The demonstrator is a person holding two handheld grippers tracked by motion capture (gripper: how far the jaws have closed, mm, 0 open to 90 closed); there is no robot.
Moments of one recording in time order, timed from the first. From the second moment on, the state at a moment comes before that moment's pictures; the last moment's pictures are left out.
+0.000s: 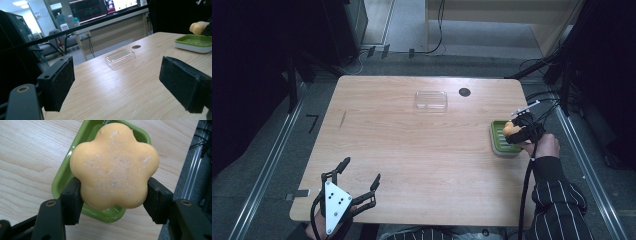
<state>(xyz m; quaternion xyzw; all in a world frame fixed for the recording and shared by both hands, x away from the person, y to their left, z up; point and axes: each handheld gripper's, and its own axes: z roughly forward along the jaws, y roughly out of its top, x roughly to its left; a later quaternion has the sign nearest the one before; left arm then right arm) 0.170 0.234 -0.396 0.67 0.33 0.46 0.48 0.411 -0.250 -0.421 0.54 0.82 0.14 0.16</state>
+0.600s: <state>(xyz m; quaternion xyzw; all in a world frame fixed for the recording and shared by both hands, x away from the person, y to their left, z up) 0.170 0.234 -0.396 0.67 0.33 0.46 0.48 0.432 -0.239 -0.440 0.52 0.83 0.10 0.14</state>
